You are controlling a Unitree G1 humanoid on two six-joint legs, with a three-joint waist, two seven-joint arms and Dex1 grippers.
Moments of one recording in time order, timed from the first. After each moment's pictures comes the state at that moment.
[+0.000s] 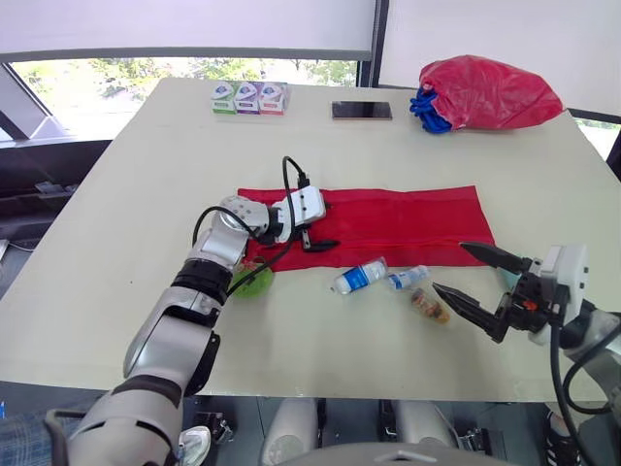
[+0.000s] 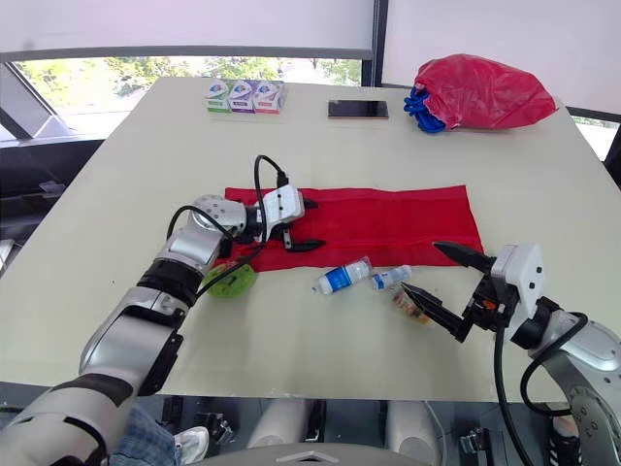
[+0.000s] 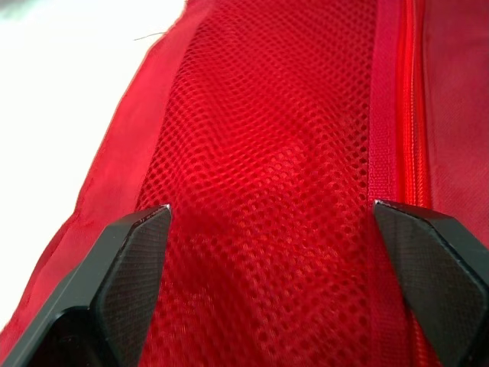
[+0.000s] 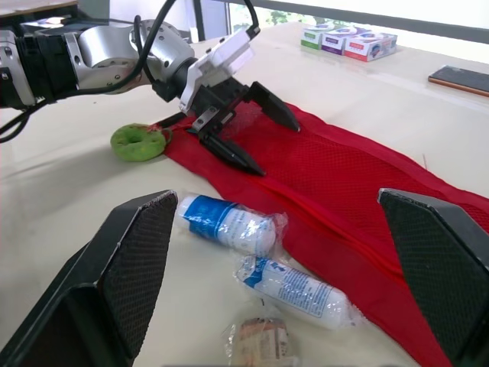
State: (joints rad) left arm -0.84 0.46 -0.28 0.72 0.05 -0.17 -1.09; right arm 0.22 -0.62 -0.27 -0.69 0.68 0.43 0.75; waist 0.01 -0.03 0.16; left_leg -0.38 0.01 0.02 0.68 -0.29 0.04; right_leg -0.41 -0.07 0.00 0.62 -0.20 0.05
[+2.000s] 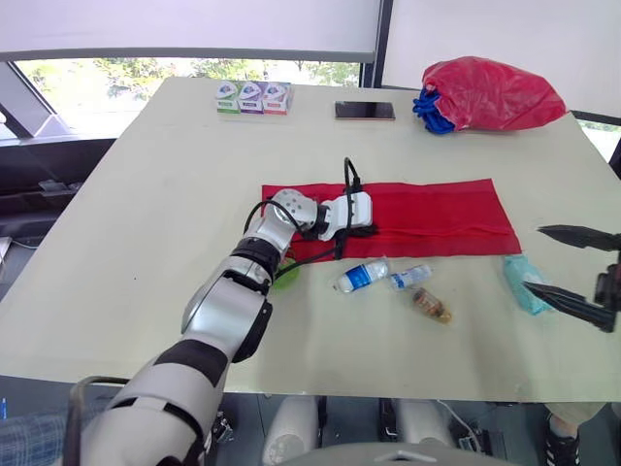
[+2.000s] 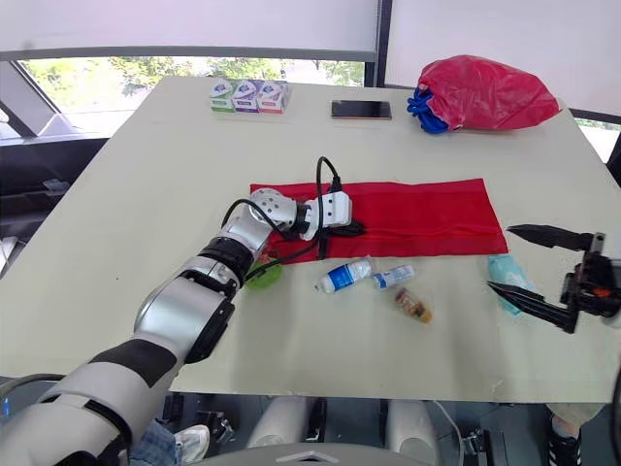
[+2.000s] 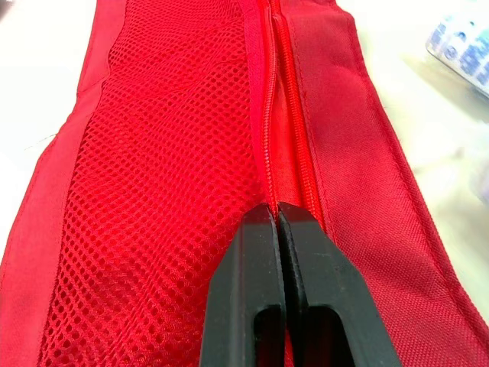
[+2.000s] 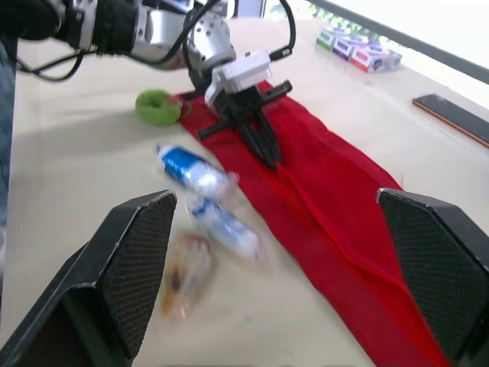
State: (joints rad) left arm -1.10 0.21 -0.30 1.20 0.18 -0.44 -1.08; right arm 0.13 -0.94 -0.57 -0.19 0.74 0.21 1.36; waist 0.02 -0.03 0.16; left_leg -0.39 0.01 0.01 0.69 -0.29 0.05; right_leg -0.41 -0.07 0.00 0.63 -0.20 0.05
